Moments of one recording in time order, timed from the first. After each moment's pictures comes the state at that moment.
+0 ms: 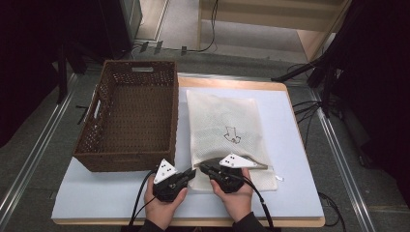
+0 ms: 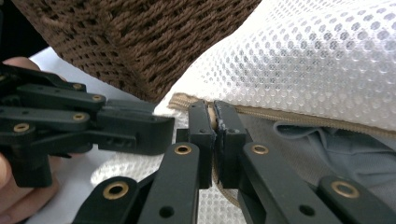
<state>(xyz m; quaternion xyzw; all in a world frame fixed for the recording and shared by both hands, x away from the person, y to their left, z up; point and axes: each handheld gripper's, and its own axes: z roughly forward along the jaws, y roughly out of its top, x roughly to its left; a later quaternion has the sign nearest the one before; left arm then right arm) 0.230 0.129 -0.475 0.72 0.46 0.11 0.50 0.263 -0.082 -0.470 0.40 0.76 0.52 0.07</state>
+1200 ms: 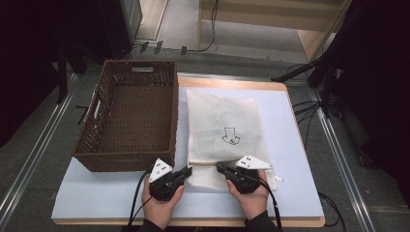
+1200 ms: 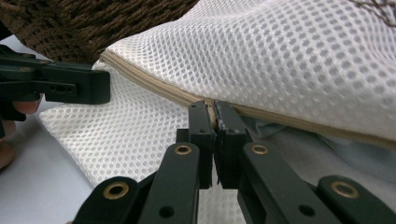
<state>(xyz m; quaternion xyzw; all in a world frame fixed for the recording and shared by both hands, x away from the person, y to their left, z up) 0.230 0.136 -0.475 0.70 0.49 0.12 0.51 0.262 -0.126 -0.473 0.41 0.76 0.49 0.10</state>
